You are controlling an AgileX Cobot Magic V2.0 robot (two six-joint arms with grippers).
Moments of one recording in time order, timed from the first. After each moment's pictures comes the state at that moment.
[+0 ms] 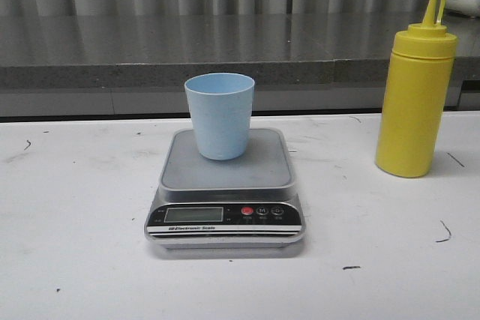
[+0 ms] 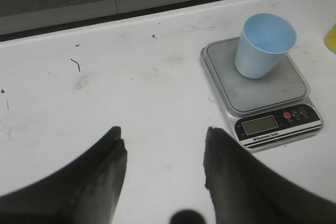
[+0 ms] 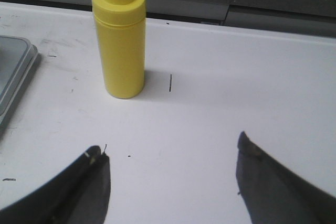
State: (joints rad) left arm -0.36 0.67 -0.85 0.06 0.86 -0.13; right arm 0.03 0.47 -0.55 0.00 0.64 -0.04
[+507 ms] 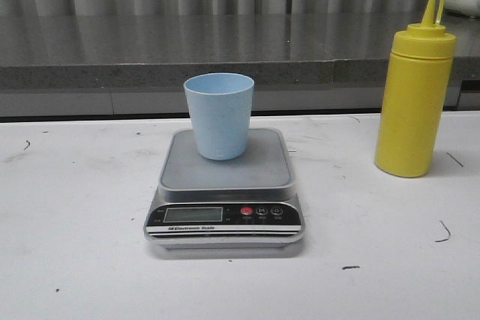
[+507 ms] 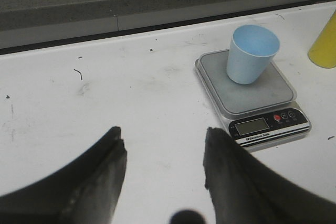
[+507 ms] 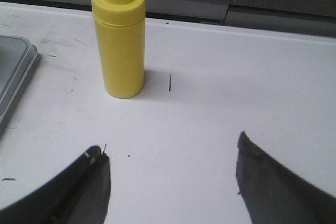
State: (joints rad) left arm -0.36 0.49 -0.76 0.05 0.86 -0.13; right arm 0.03 0.47 -0.55 0.00 0.64 -0.04
